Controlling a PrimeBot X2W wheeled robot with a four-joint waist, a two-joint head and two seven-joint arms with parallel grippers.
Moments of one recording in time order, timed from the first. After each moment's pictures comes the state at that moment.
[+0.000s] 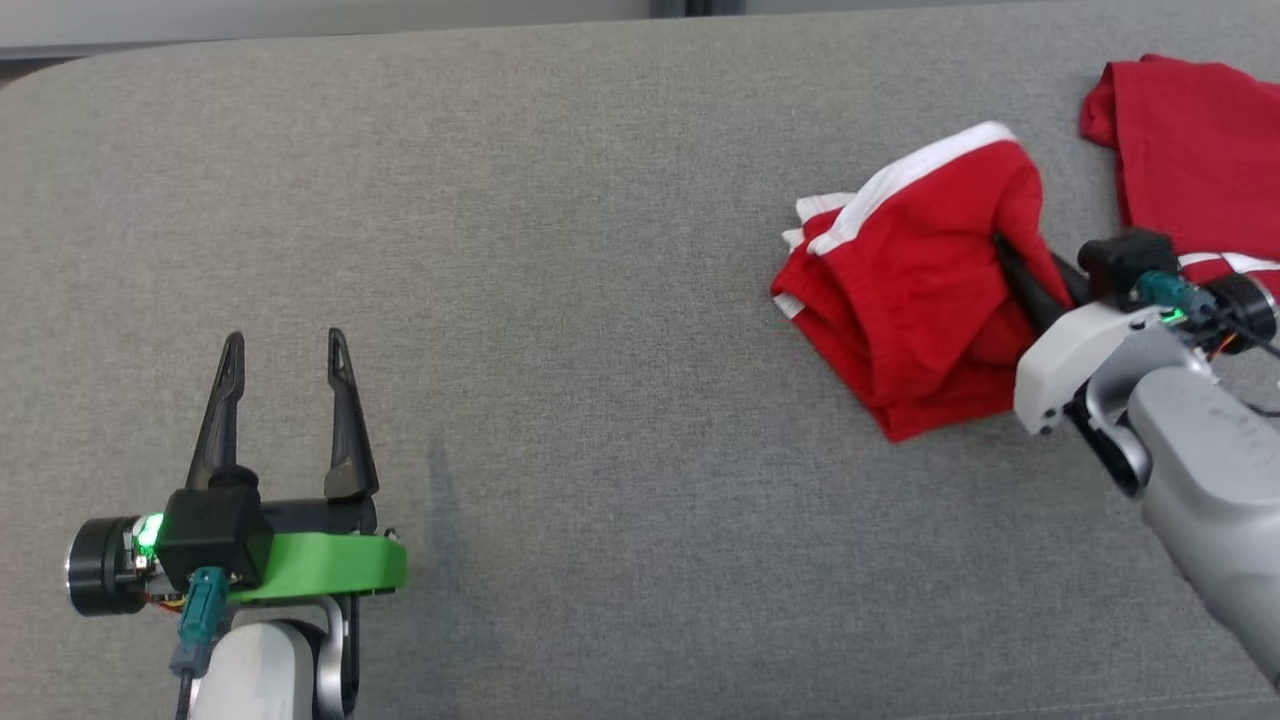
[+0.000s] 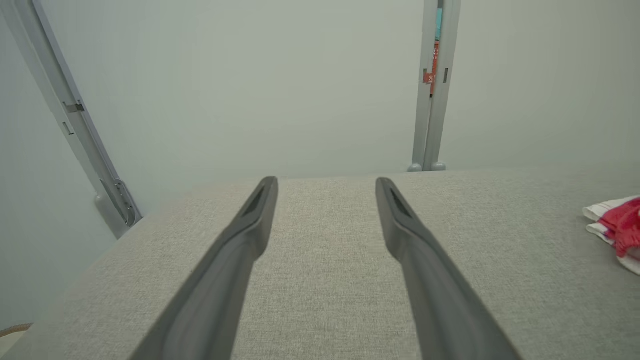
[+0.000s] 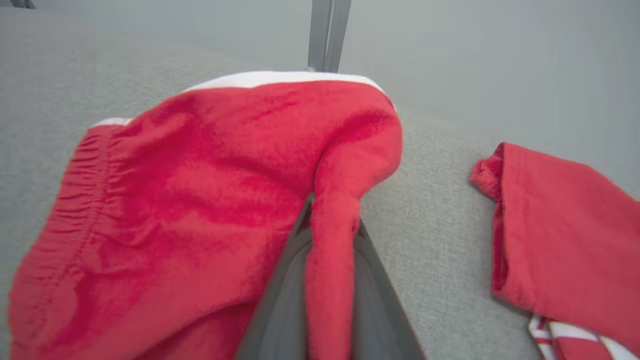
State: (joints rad) left arm -0.14 0.05 -0.05 0.04 -0.06 0.05 -0.26; right arm -0.72 -0.40 0.58 0.83 0.45 0.13 -0.26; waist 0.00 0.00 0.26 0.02
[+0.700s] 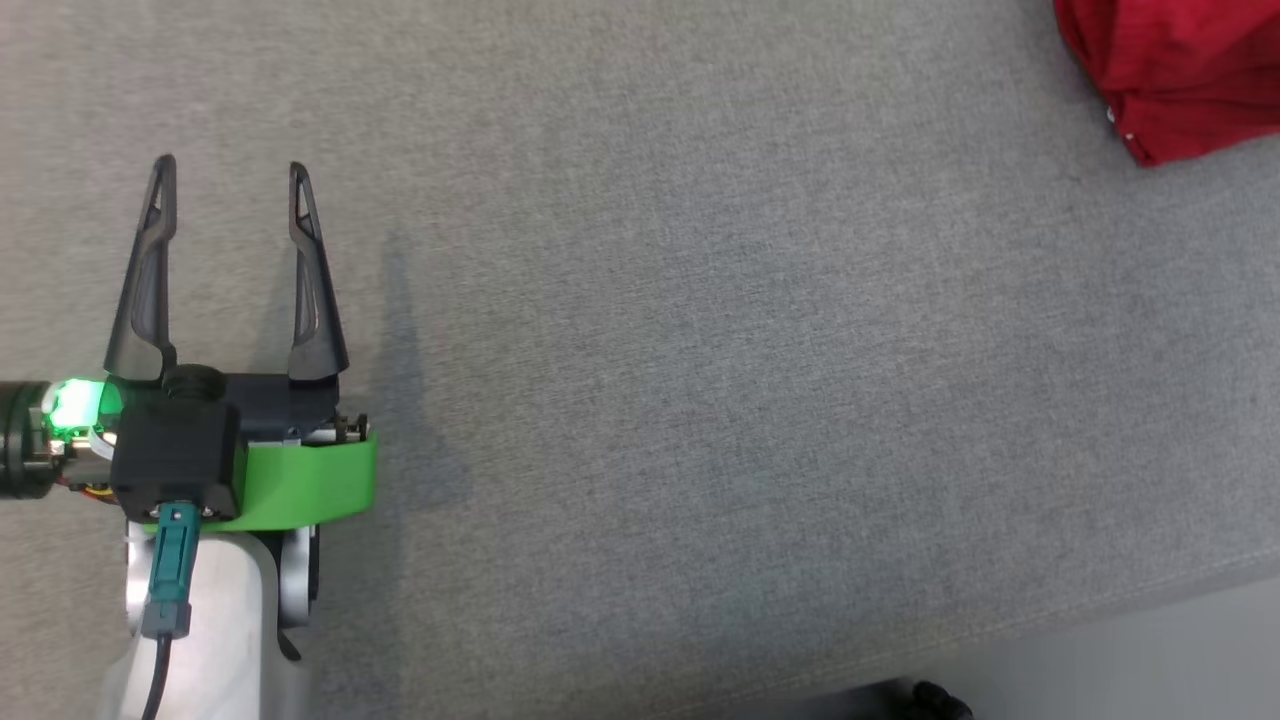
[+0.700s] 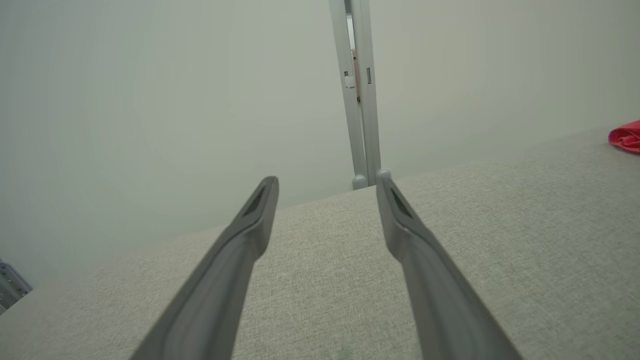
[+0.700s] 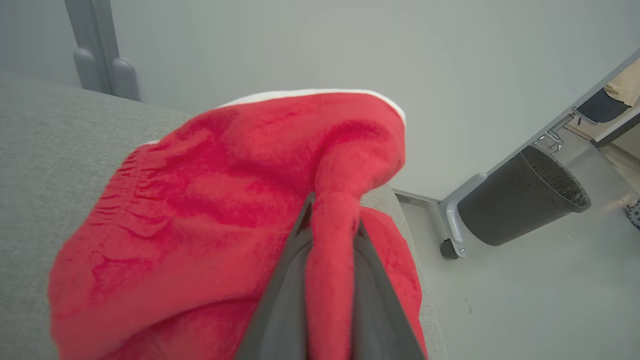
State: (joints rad) left arm -0.29 0.12 -0.10 -0.15 0.07 0.09 -0.21; right arm -1.14 -0.69 0.65 0.93 0.61 0.13 -0.26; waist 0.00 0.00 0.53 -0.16
